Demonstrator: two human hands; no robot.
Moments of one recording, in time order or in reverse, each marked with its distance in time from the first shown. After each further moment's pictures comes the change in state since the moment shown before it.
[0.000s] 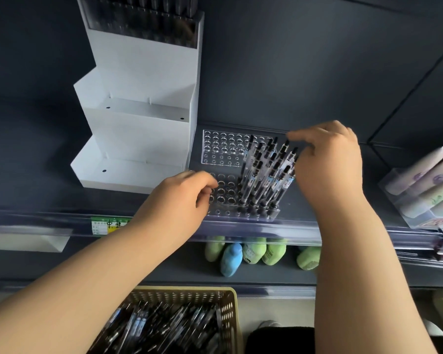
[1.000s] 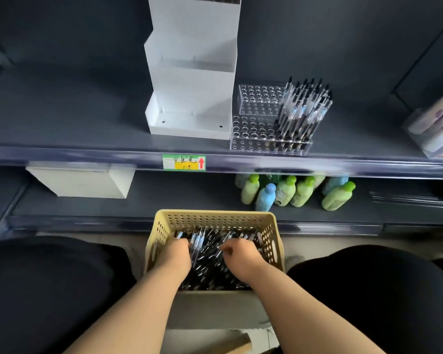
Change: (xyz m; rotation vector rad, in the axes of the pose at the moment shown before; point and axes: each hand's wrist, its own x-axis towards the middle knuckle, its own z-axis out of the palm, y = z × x) left_hand -0.214 -0.122 0.058 0.408 -0.656 -0.728; right_hand -0.275 -0.073 0.105 0.220 -1.166 0.337
